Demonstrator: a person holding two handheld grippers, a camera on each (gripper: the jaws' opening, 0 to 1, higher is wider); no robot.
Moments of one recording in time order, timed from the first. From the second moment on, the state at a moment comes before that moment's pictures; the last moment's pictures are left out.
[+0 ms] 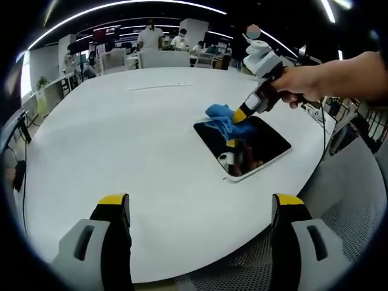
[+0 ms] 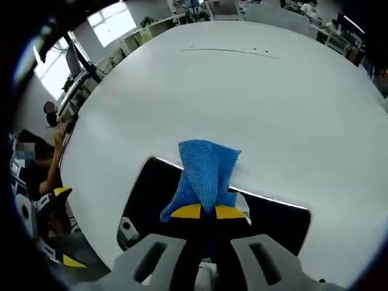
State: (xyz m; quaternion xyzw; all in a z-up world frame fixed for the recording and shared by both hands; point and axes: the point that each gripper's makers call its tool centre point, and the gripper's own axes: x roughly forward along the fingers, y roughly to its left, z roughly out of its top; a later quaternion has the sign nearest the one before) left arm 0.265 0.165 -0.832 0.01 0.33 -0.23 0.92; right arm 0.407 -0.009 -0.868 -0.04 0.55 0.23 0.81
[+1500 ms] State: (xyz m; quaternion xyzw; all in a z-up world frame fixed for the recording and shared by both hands) left arm 0.259 0.146 -0.825 0.00 0.32 -0.27 0.91; right arm 0.323 0.005 -0.868 -0.01 0.55 0.22 0.81
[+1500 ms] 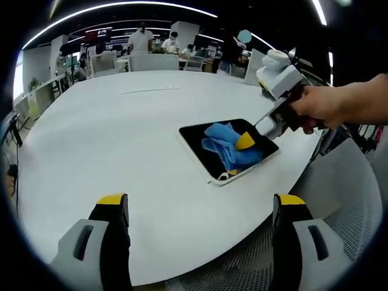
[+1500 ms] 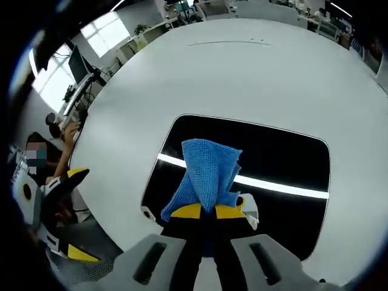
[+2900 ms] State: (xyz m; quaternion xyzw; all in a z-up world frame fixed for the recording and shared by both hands) left arm 0.255 0.143 -0.827 0.02 0.32 -0.28 0.90; right arm 0.285 -0.001 -0.870 -0.03 0.56 0.23 0.79
